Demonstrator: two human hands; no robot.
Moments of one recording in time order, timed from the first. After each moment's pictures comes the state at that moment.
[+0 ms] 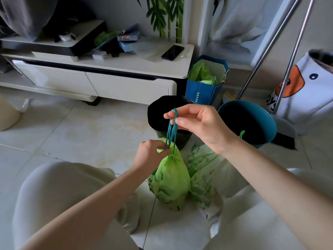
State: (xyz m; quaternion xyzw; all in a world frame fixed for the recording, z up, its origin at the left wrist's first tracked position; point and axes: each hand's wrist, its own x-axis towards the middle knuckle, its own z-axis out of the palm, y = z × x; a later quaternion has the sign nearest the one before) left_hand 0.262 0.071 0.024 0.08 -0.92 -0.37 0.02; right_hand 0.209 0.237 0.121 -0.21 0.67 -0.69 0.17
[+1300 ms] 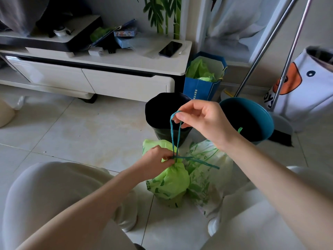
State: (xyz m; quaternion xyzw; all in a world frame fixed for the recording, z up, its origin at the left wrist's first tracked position) left_hand 0.266 0.073 0.009 -0.09 -0.93 -0.34 -0.14; right_hand 0.207 0.247 0.121 -0.21 0.72 -0.65 0.10
